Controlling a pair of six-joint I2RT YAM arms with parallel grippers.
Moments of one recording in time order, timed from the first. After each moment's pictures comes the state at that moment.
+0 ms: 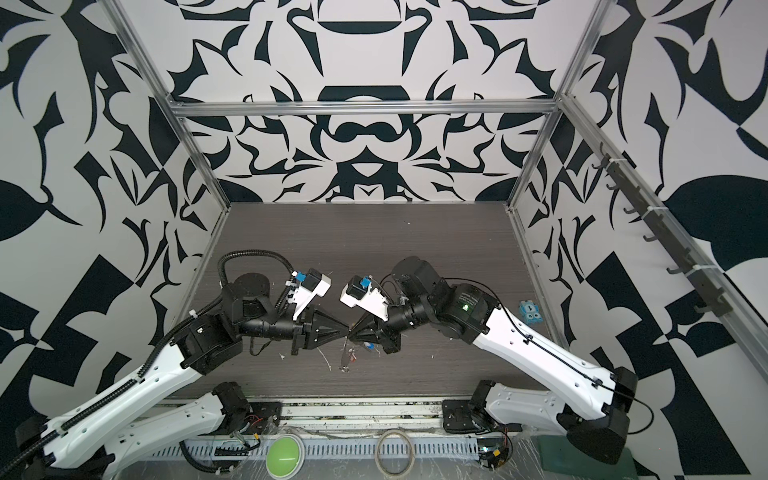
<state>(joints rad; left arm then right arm) -0.86 0.84 0.84 -0.32 0.74 -0.40 0.92 1.11 1.18 -0.74 -0.69 -0.04</state>
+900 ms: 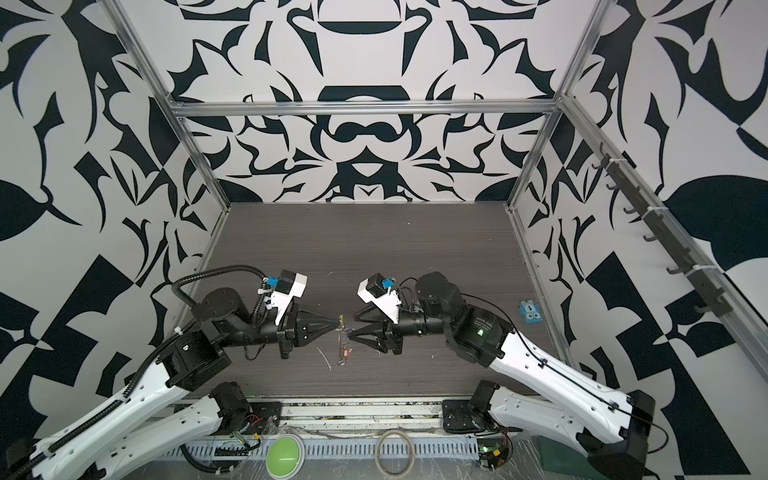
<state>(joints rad) -0.86 0.67 0.72 -0.08 0.64 -0.41 0.92 0.89 0.87 -0.28 -0.58 0.15</state>
